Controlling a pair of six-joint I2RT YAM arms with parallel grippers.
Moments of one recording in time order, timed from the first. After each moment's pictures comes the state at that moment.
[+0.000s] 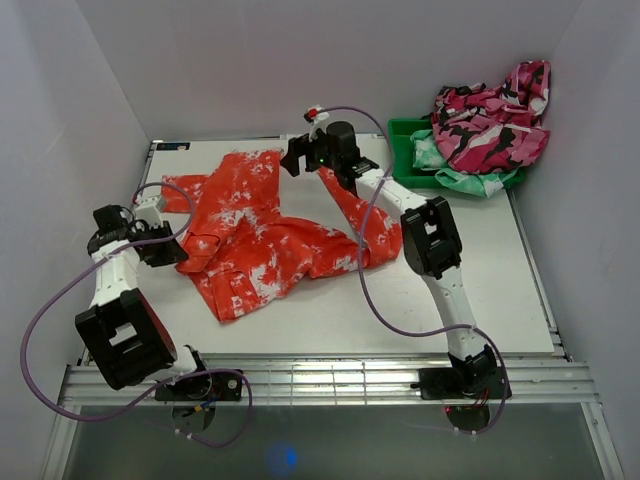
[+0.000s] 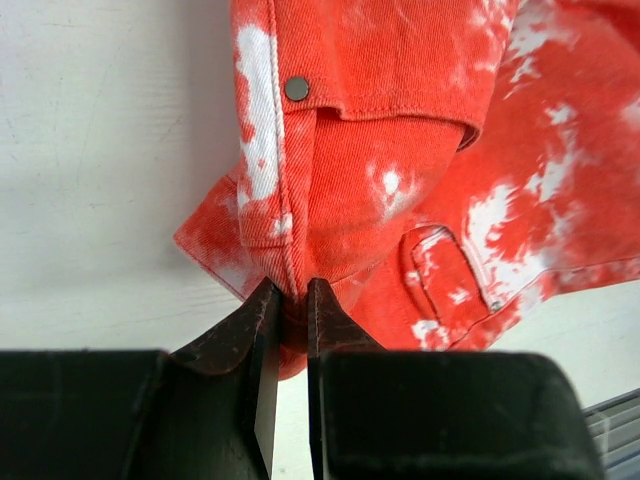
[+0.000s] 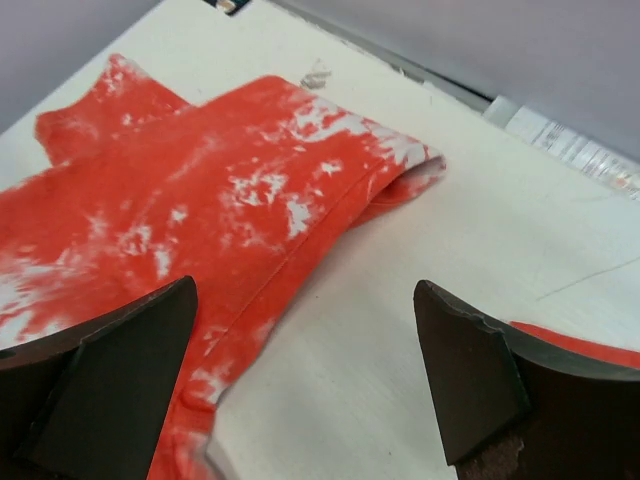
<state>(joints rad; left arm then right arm) 0.49 1.35 0.93 -0.63 0.60 0.27 0.57 2.35 2.04 0.10 -0.33 0.13</state>
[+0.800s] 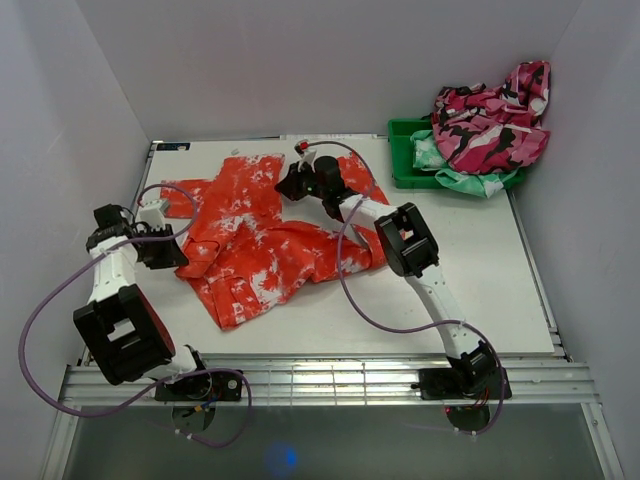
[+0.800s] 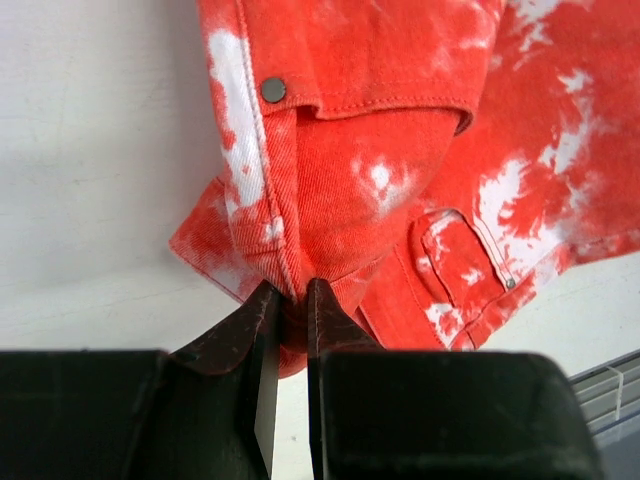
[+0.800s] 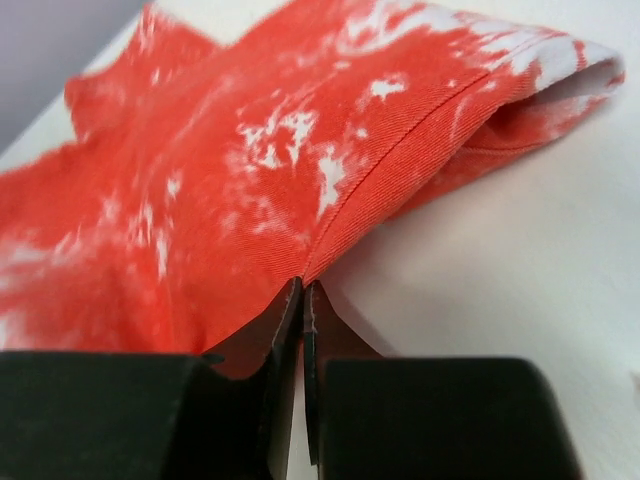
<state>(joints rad) 0.49 1.38 0.96 -0.75 0.60 0.40 0.63 2.69 2.11 0.42 -0.39 0.34</state>
